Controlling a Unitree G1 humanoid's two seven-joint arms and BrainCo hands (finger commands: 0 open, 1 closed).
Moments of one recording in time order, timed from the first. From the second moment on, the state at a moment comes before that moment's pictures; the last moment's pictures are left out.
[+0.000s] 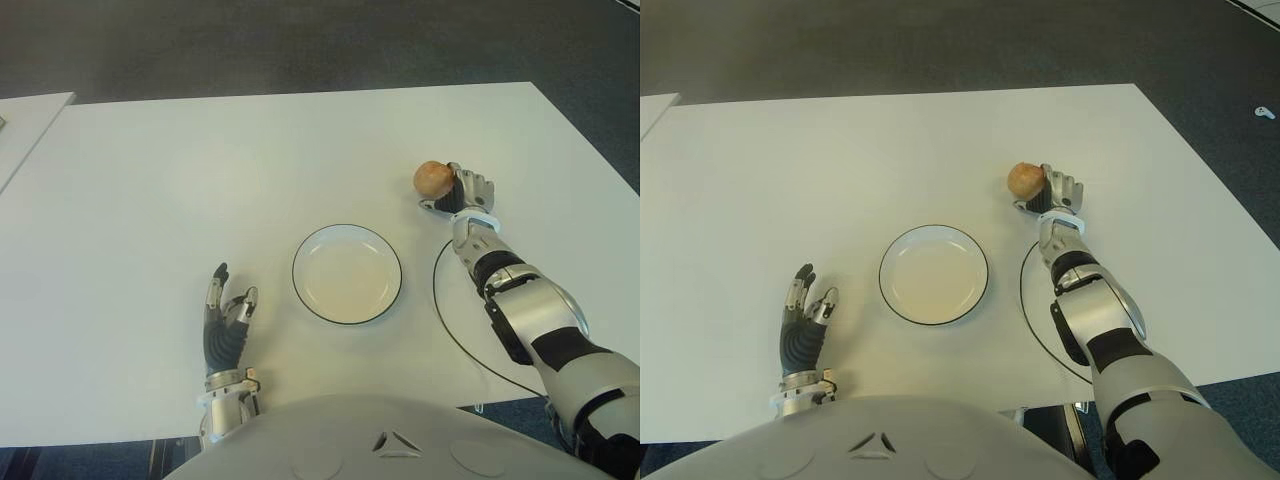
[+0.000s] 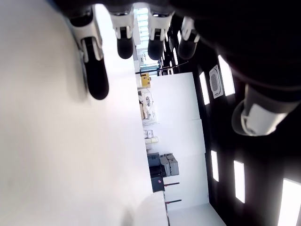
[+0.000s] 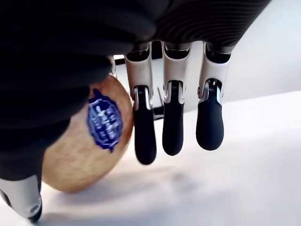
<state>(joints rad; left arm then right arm) 0.68 -0.07 -0.06 0.02 0.21 -0.49 0.30 -0.73 -0.32 0.39 1.36 -0.64 -0.01 -0.54</state>
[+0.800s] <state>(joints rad) 0.65 -0.08 -0.04 0.06 0.22 -0.54 0.31 -0.73 -0.31 0.39 1.36 -0.64 -0.03 -0.53</state>
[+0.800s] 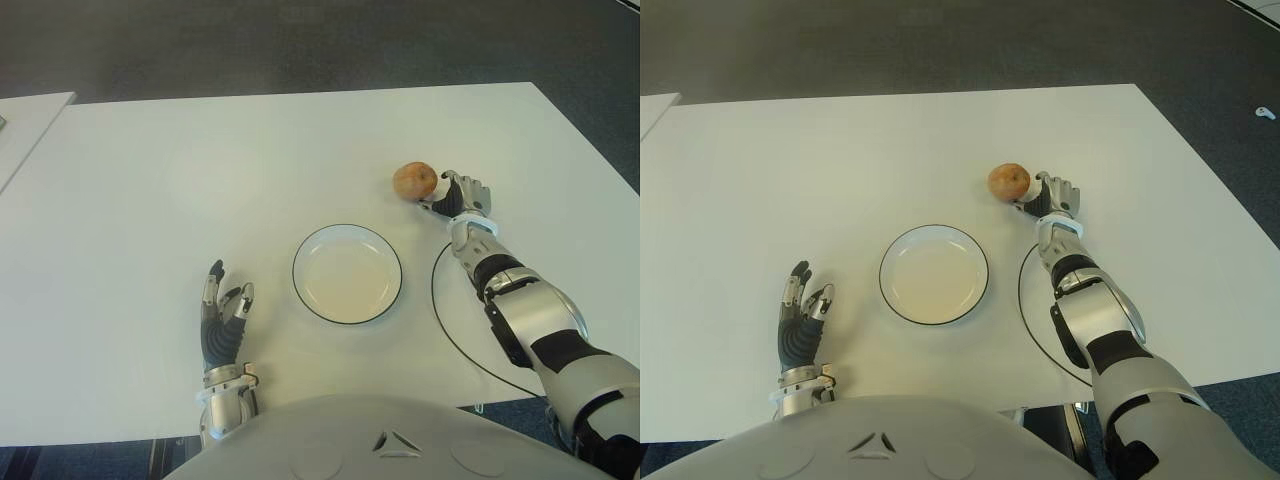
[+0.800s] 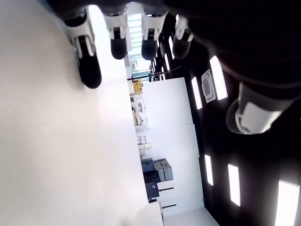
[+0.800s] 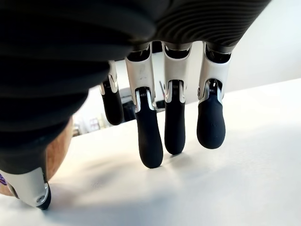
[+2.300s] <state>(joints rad) 0.60 -0.08 -0.02 0.09 0.21 -0.54 0.30 -0.78 -0.32 0.45 1.36 -0.70 0.00 -0.37</state>
